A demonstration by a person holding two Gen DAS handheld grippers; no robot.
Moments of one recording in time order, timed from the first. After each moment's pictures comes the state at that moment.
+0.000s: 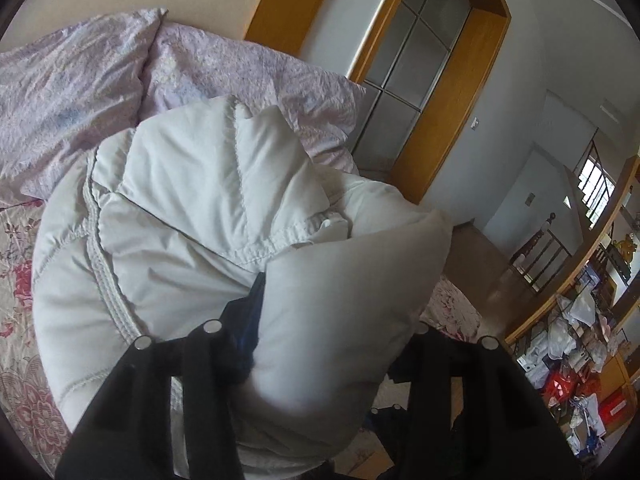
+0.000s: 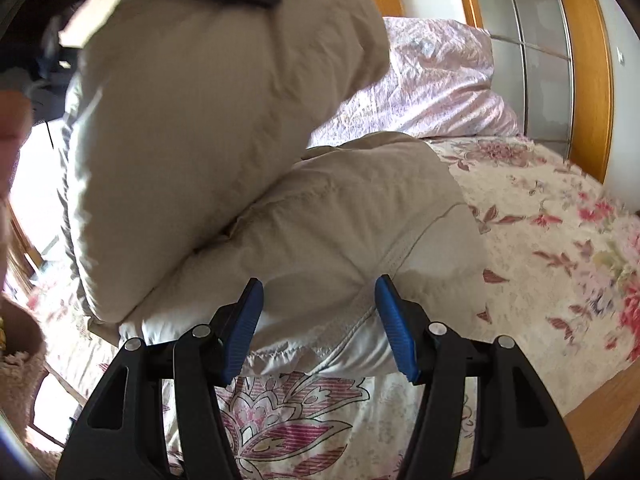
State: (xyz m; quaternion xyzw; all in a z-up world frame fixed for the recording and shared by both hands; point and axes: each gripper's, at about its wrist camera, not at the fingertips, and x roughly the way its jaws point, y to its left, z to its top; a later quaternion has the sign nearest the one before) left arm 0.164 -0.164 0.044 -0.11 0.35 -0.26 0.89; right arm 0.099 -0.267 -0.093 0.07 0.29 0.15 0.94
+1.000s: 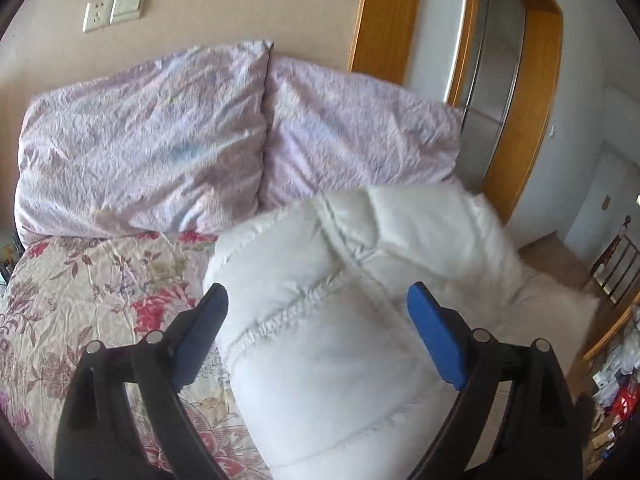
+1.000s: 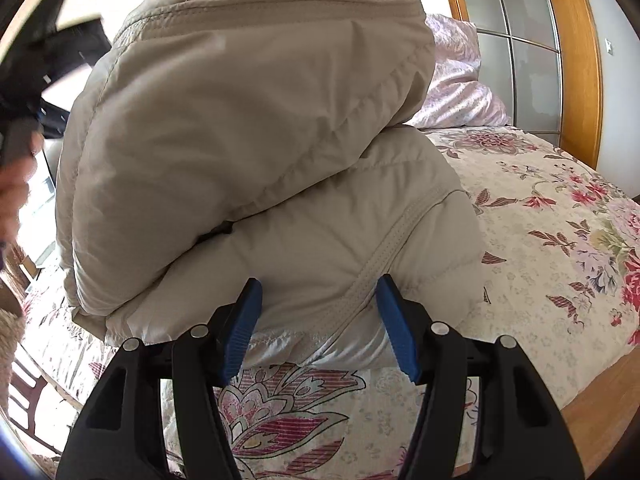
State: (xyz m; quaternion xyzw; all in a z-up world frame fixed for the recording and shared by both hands) left arm 0.193 -0.065 0.046 -0.05 0.32 -0.09 0.94; right arm 0.099 -0.269 -0.109 0.07 0.29 0.13 0.95
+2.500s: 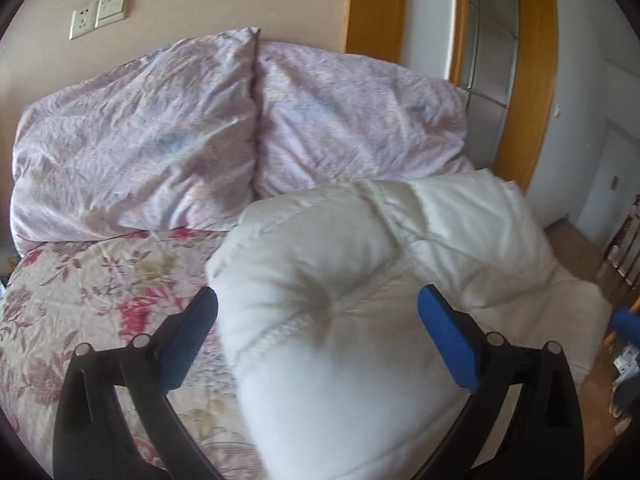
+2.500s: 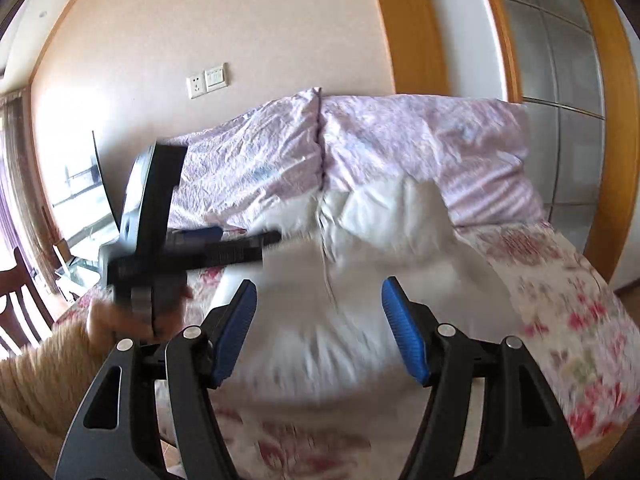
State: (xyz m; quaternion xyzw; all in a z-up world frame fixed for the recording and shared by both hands) left arm 0.198 -0.080 0.010 -0.02 0.31 -0.07 0.95; right arm 0.099 -0.281 0.008 0.03 0.21 0.23 0.95
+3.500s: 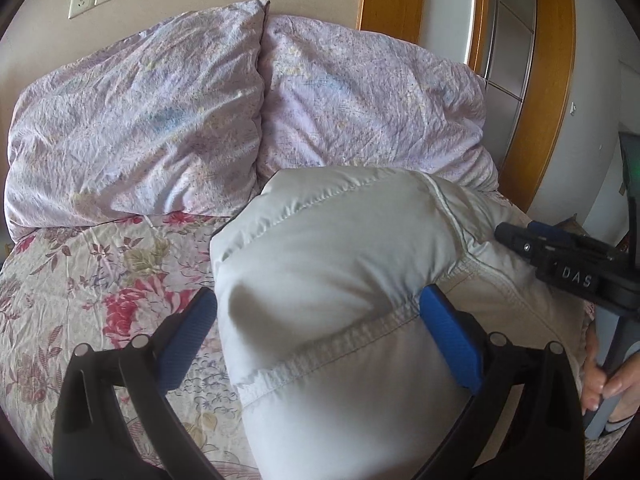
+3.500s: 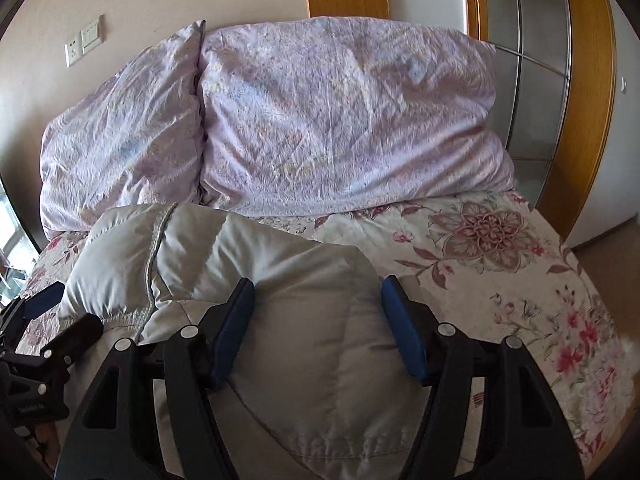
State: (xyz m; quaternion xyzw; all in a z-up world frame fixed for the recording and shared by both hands) left arm 0.230 -0.082 -0.016 -0.03 0.34 -0.06 0.94; right arm 0.284 -0.302 -0.037 0.02 0.33 0.10 0.94
